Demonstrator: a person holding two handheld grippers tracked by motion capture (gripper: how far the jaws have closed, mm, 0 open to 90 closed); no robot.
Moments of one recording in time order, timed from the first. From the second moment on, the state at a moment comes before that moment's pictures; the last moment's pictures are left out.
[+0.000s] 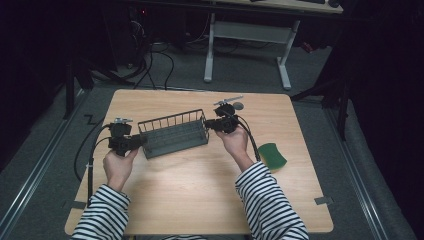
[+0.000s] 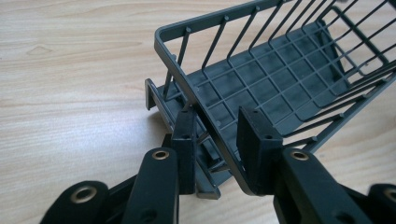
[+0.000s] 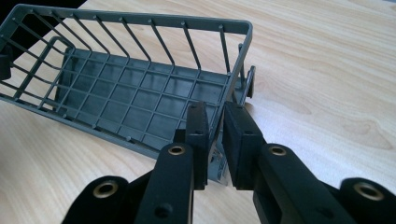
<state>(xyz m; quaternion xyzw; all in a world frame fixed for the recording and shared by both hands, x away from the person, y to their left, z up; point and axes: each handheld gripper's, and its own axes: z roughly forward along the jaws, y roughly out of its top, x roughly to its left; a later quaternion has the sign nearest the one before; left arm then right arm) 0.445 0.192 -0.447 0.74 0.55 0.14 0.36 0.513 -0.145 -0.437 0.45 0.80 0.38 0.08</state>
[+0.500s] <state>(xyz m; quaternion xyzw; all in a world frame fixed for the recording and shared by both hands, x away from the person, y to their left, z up) 0.419 0.180 -0.446 0.75 0.54 0.12 0.37 0.486 -0.161 -0.435 0.46 0.80 0.37 0.08</state>
